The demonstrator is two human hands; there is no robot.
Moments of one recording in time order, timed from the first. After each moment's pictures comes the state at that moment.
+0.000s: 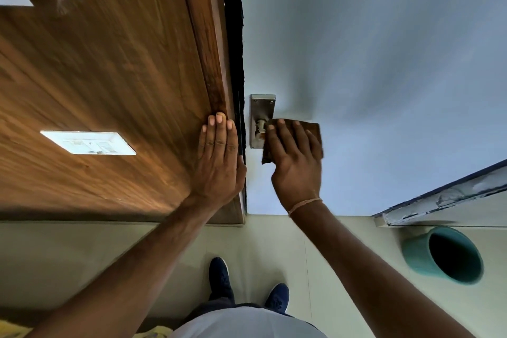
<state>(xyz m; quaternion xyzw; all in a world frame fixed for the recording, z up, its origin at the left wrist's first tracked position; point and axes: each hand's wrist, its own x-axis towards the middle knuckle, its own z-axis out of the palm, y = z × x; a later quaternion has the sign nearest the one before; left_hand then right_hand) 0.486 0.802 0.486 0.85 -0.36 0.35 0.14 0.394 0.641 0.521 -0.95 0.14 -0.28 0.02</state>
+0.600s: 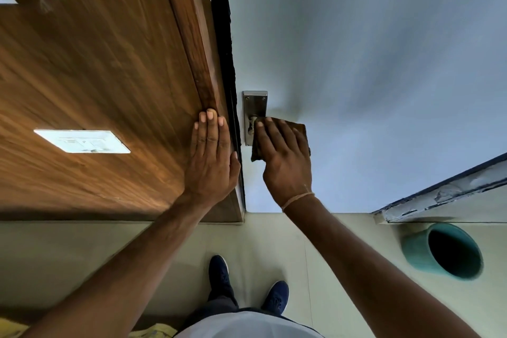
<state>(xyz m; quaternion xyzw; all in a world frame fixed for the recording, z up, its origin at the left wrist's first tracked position) 0.482 0.802 0.487 0.86 -0.35 0.34 0.14 0.396 0.635 0.508 -0.96 0.09 -0.26 0.06</state>
